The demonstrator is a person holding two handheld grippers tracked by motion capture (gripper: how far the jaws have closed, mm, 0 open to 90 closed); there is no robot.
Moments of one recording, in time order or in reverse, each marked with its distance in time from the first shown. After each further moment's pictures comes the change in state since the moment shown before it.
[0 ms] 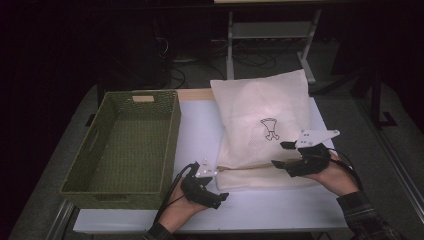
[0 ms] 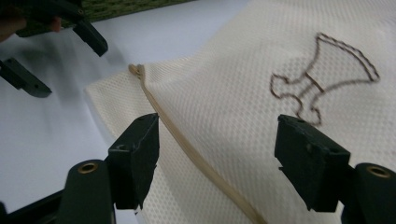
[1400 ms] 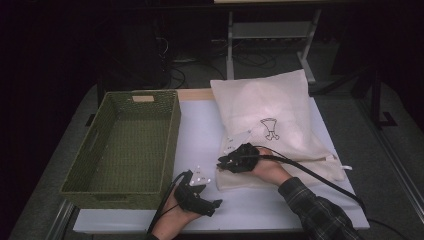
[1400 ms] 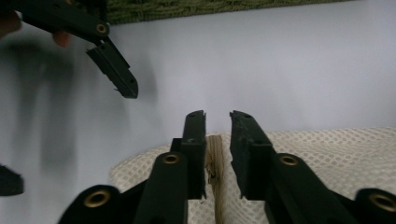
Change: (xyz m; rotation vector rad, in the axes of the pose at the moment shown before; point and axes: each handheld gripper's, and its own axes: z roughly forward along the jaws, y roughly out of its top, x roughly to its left) left arm -0.005 -0.021 -0.007 0.036 0.033 -0.034; right arm 0.052 0.058 0.145 0.126 0.221 -0.179
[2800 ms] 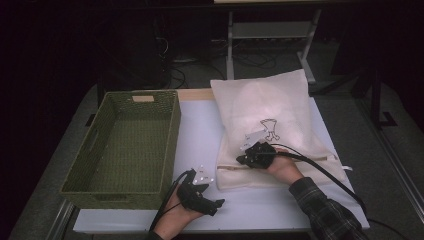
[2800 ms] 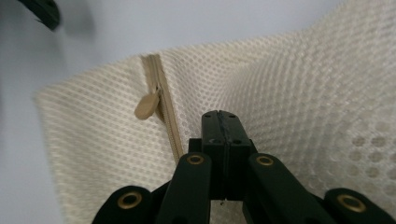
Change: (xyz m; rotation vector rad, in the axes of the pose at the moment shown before) left arm -0.002 0.005 0.004 0.001 -0.017 0.019; right arm -0.026 -0.044 -0.015 0.105 -0.094 0.098
